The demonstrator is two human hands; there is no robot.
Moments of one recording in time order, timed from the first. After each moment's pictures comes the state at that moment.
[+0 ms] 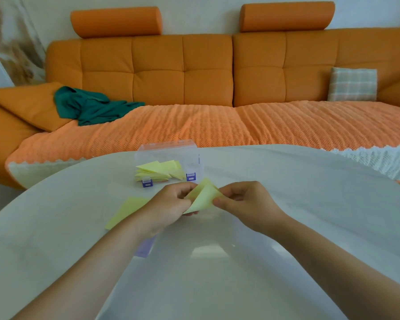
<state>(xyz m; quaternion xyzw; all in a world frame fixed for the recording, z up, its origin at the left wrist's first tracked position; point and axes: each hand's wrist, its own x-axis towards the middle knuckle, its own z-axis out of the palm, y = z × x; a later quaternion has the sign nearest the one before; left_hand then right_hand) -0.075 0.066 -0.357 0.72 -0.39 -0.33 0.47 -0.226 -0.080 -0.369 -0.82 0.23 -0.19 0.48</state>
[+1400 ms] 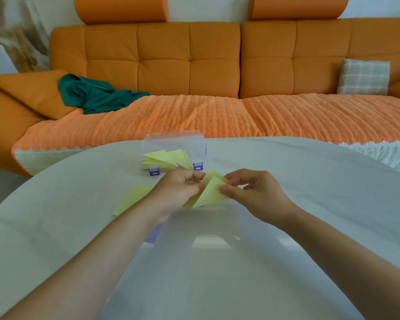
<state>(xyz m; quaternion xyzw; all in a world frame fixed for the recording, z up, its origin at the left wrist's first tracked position) -0.072 0.064 -0.361 0.70 -0.34 -0.34 0.53 -0.225 -0.078 -0.368 -0.83 0.19 -0.22 0.47</state>
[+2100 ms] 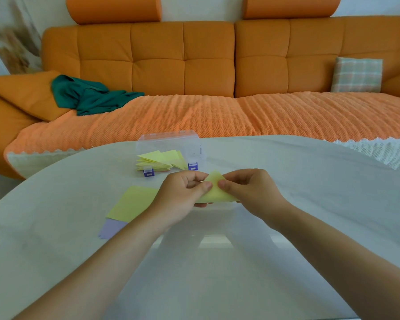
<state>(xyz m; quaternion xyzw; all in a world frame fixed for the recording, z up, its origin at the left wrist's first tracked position) -0.090 0.057 -0.370 0.68 -0.37 -0.26 0.58 -0.219 -0.077 -0.369 -0.75 0.28 -0.23 0.55</state>
